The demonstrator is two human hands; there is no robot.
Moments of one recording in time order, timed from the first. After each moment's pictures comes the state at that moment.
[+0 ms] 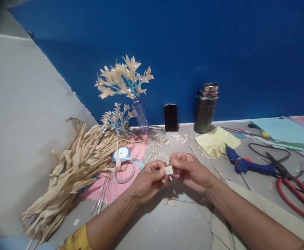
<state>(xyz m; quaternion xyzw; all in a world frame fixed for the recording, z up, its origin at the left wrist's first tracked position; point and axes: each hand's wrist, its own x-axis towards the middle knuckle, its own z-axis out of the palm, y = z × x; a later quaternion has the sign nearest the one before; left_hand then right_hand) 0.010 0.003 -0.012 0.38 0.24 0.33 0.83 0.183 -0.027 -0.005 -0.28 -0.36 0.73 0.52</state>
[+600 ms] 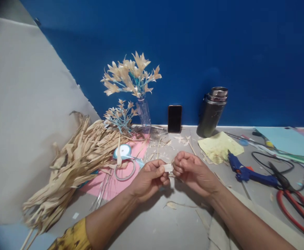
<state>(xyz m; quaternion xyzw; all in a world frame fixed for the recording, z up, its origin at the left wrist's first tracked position) 0.011 0.002 -0.010 0.33 0.23 0.36 0.84 0.187 -0.027 -0.005 -0.26 -0.33 0.72 0.55</state>
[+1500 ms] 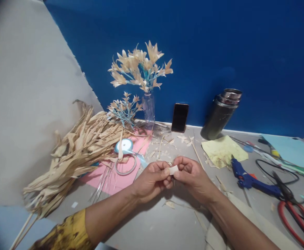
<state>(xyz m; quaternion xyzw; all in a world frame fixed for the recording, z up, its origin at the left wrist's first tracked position) 0.015 0.000 -0.016 0.32 0.23 0.35 0.85 0.180 -0.031 -0.010 -0.36 -0.41 0.67 0.50</state>
